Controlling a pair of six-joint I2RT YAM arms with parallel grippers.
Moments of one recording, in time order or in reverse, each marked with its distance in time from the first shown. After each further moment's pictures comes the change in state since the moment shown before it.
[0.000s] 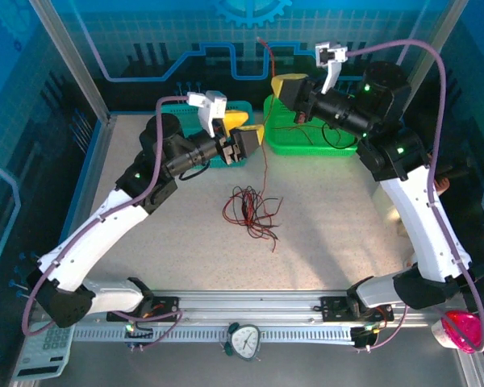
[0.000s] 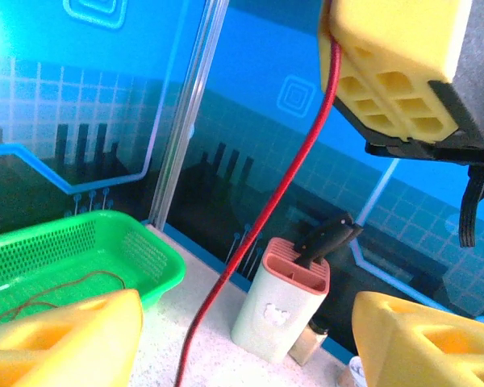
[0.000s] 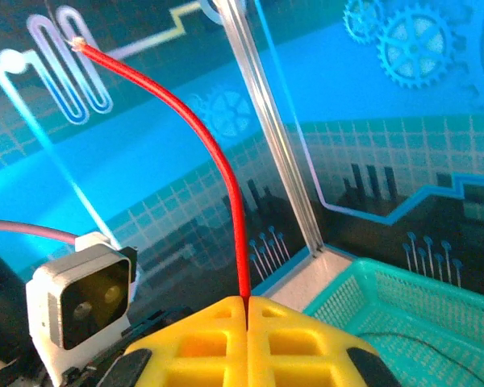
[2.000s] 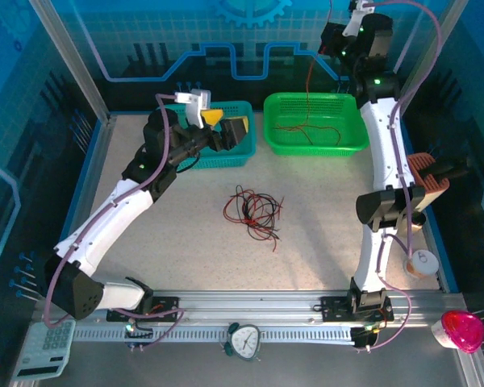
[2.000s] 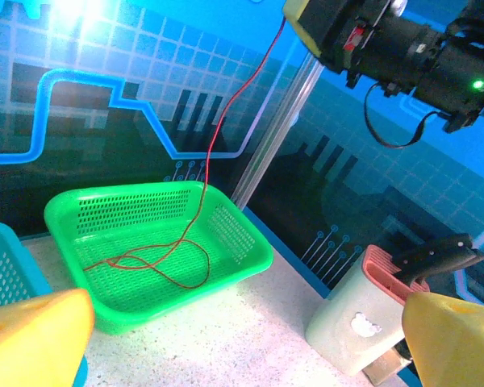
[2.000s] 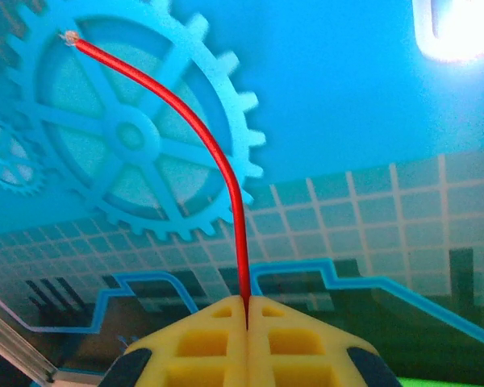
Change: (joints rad) left arm 0.198 0.069 -0.130 0.081 -0.007 -0.080; right arm -0.354 0.681 0.576 -0.010 0.339 -0.047
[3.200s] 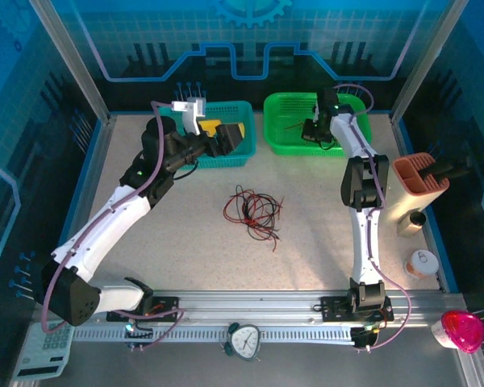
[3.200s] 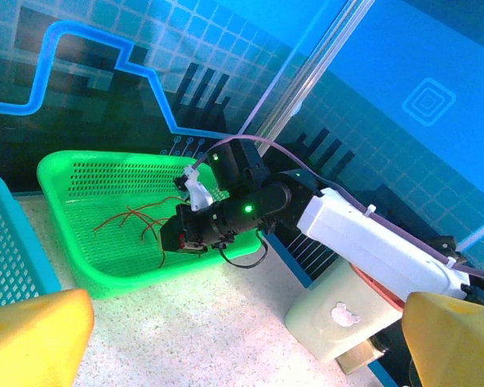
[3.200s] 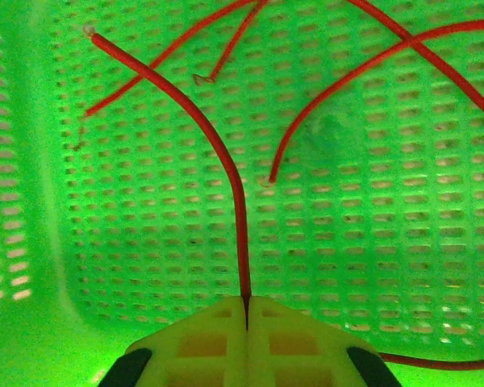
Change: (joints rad) left arm 0.007 -0.048 -0.076 -0.001 0.012 -0.105; right arm -0.035 0.400 -0.211 -0.432 -0.006 -0.013
